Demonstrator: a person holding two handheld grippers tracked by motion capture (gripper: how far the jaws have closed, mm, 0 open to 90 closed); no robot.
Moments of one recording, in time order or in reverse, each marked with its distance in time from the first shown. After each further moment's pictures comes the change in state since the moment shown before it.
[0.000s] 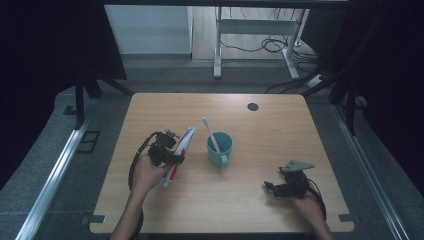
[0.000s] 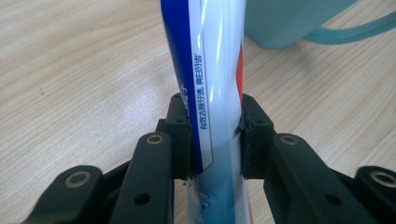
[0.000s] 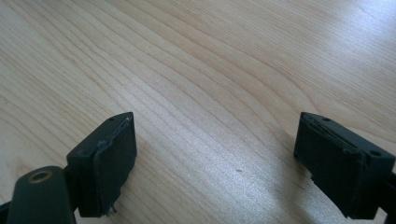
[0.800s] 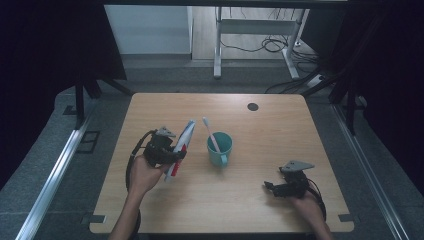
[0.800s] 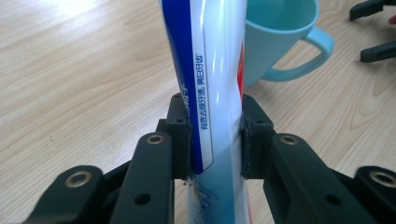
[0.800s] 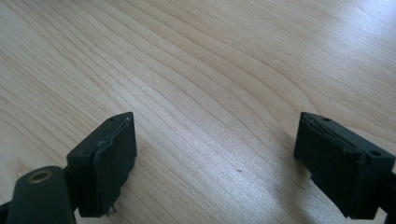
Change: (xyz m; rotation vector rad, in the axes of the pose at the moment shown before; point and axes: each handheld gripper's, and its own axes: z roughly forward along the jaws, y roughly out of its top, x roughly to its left) left arm -0.012 -0.004 -0.028 -0.201 -0.026 0.082; right arm 0.000 0.000 0.000 0.000 -0.001 0.000
